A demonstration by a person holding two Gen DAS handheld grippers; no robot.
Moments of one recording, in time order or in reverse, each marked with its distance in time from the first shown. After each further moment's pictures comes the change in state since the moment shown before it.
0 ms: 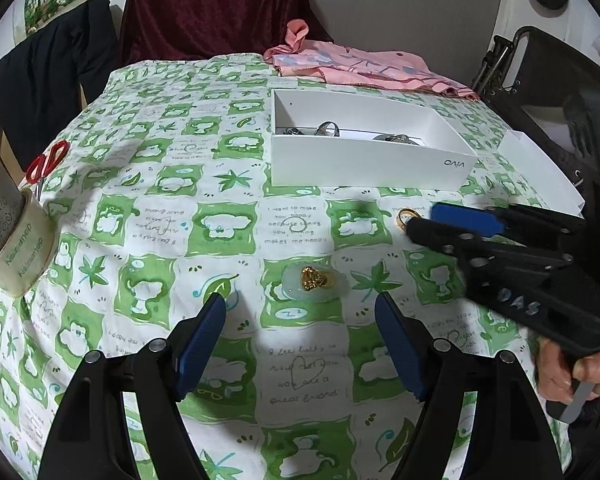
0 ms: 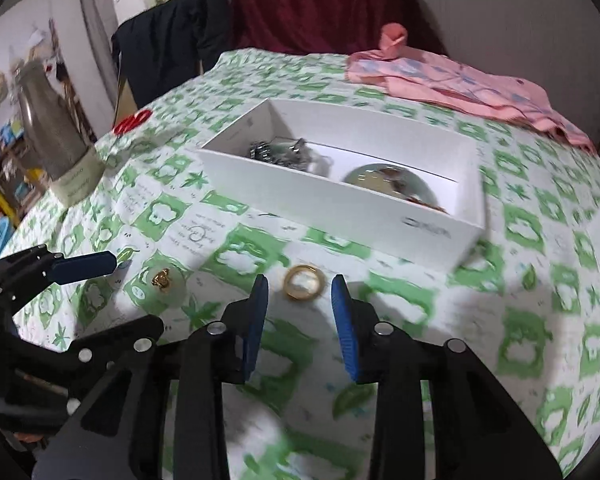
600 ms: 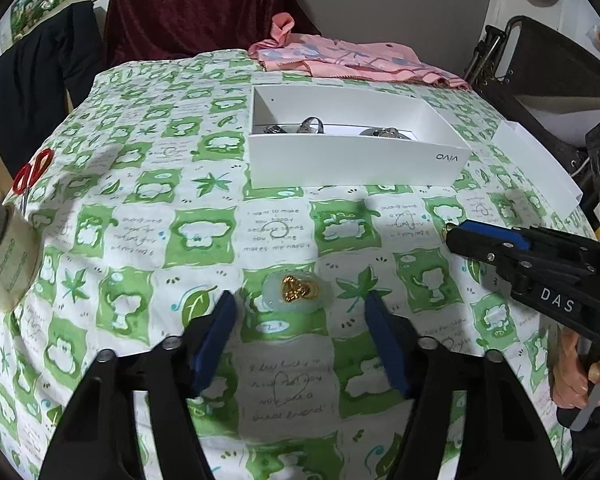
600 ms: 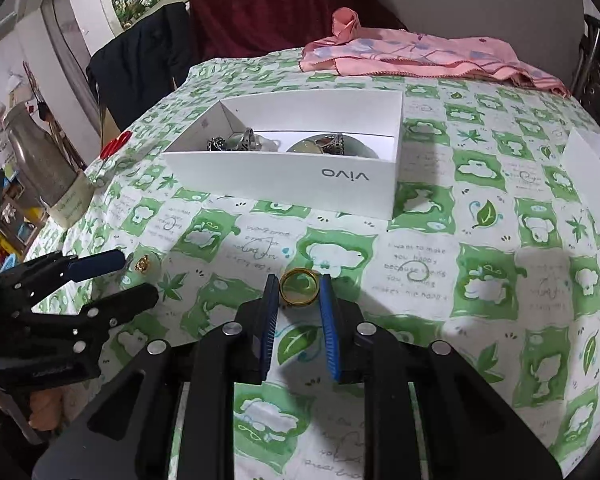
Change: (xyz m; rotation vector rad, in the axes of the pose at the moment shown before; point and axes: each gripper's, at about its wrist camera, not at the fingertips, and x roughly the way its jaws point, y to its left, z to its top) left arm 0.012 -0.009 0.007 0.042 0.024 -0.015; right arm -0.023 -0.040 -0.027 0.160 -0.011 0.015
